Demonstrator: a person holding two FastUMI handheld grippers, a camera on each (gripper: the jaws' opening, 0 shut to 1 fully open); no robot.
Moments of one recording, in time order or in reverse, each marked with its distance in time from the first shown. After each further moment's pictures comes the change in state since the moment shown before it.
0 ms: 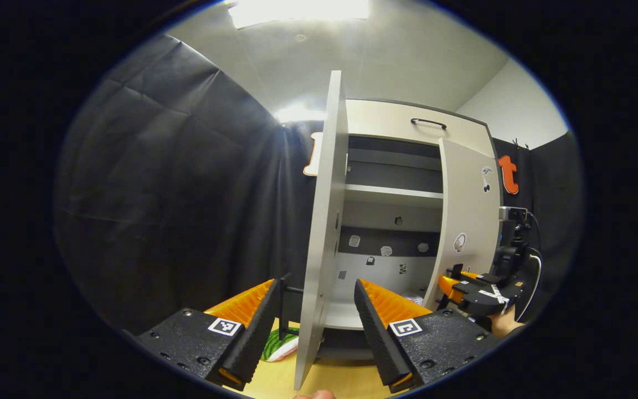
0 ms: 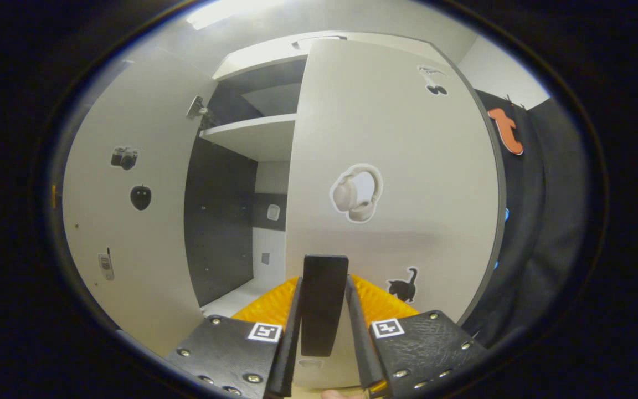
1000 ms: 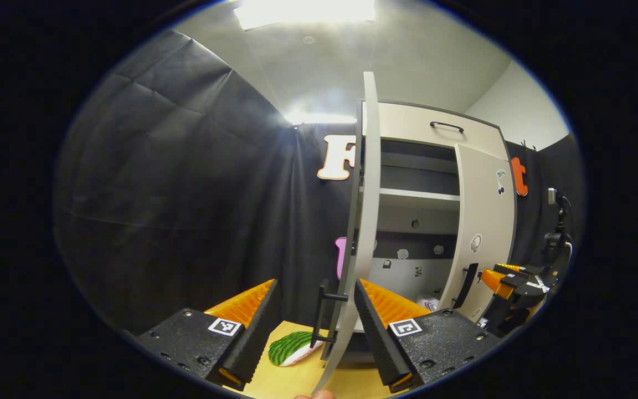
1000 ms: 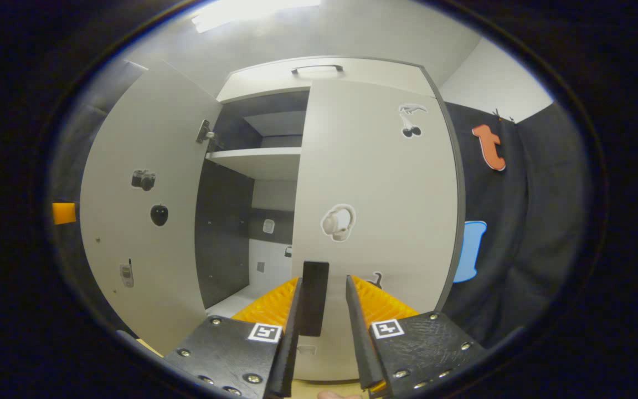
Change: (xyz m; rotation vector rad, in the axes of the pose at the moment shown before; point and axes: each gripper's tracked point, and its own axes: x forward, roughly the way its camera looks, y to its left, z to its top) left arm 0.010 0.044 0.009 0.005 -0.042 0.048; right arm -0.059 -0.010 0.030 0.007 -0.027 -0.063
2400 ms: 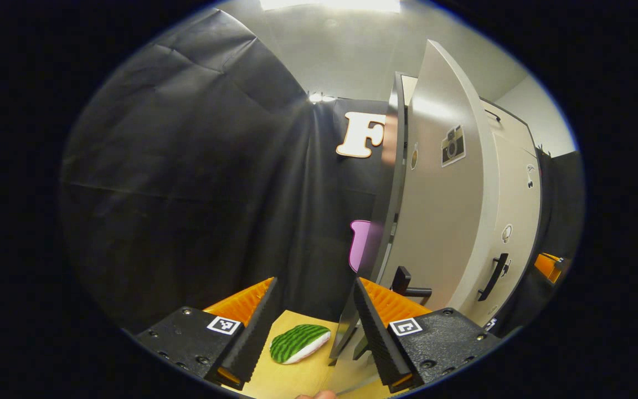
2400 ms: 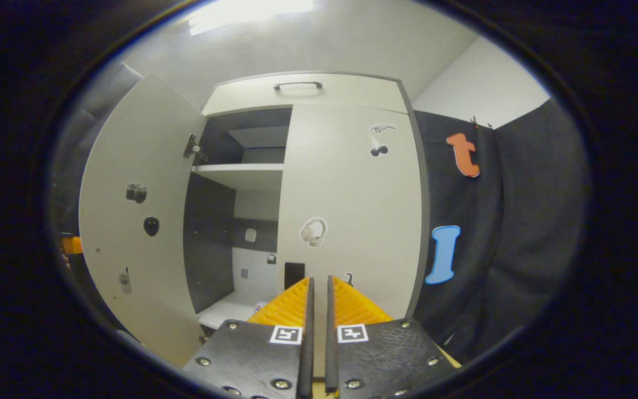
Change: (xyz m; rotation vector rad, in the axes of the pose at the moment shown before) left arm 0.052 0.051 -0.061 -0.077 0.114 0.007; right arm -0.035 -0.014 0.020 0.002 -0.057 -0.088
